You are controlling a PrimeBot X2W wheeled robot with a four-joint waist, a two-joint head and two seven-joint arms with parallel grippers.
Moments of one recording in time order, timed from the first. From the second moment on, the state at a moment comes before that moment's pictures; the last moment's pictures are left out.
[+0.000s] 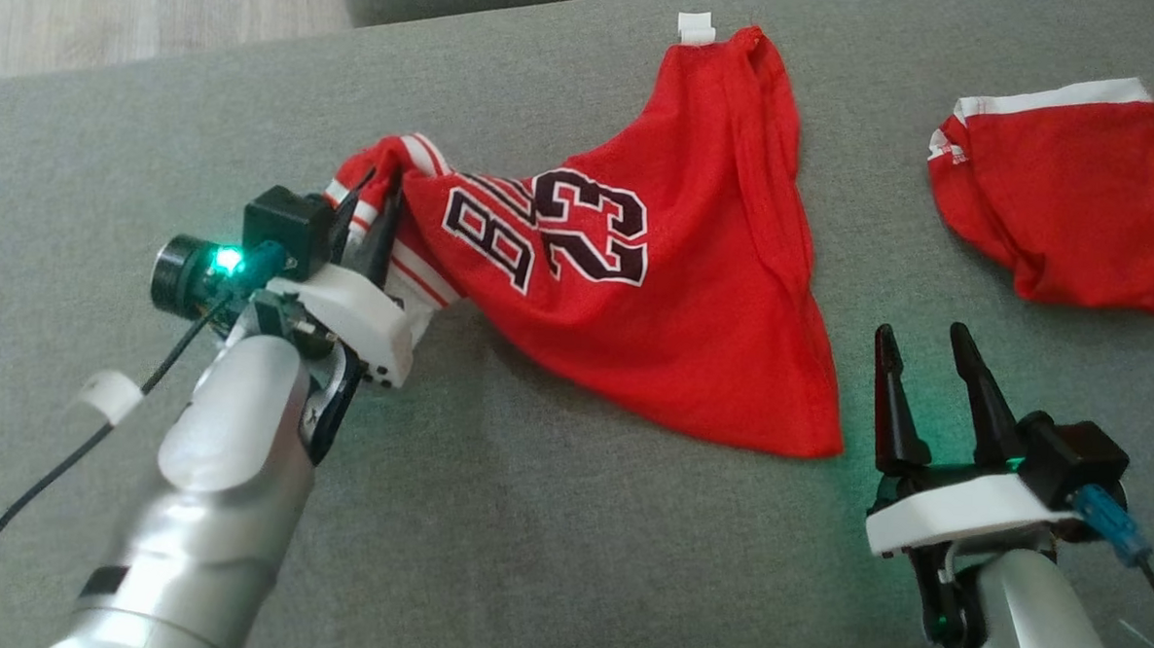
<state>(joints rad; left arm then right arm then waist) -0.68 0.13 -0.39 0.73 -0.25 -0.10 -0.07 -0.16 -0.05 0.06 0.35 0.19 0.13 -0.25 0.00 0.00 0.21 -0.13</state>
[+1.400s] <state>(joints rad) -0.23 0.16 -0.33 0.42 -0.29 0.07 -0.23 -0.06 -0.05 0.02 0.26 0.18 0.13 -0.25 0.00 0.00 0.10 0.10</state>
